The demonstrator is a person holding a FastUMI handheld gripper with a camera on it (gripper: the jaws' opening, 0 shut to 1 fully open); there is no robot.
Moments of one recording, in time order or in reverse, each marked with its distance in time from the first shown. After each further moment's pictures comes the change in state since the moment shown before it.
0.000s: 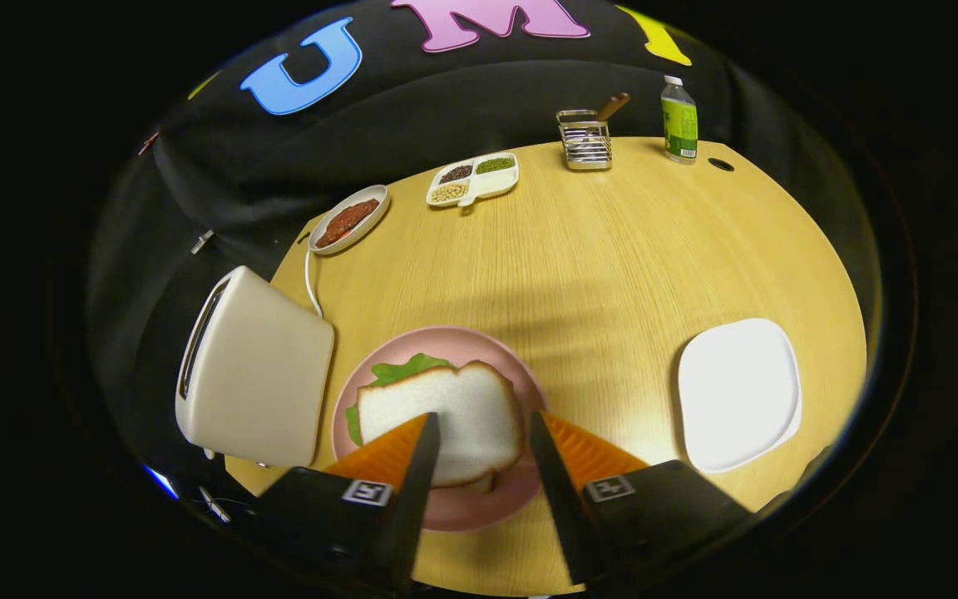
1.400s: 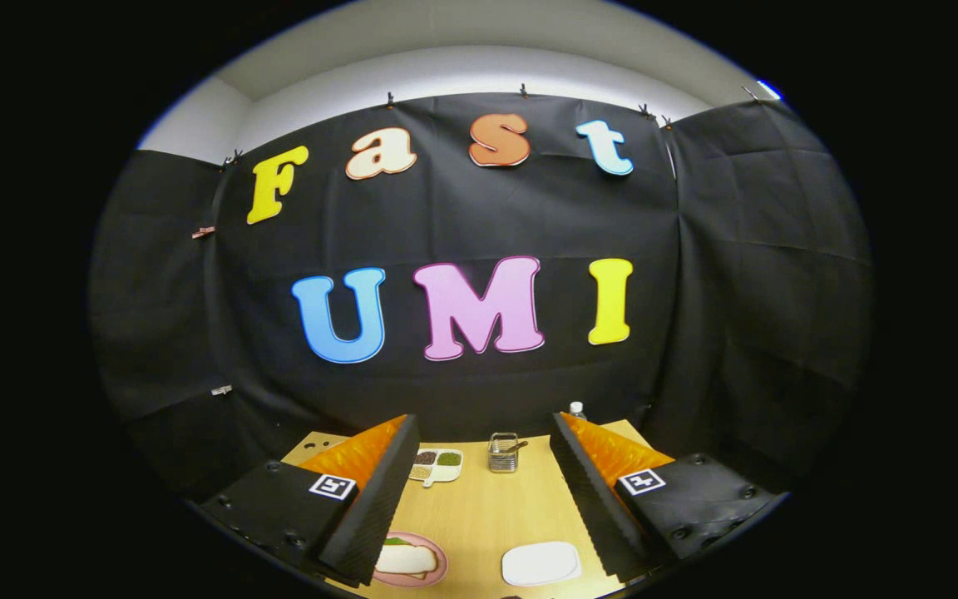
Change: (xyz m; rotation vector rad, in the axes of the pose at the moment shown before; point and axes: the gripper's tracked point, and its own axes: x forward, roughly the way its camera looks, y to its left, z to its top) arm -0.382 -0.028 0.251 -0.160 -0.873 -0.127
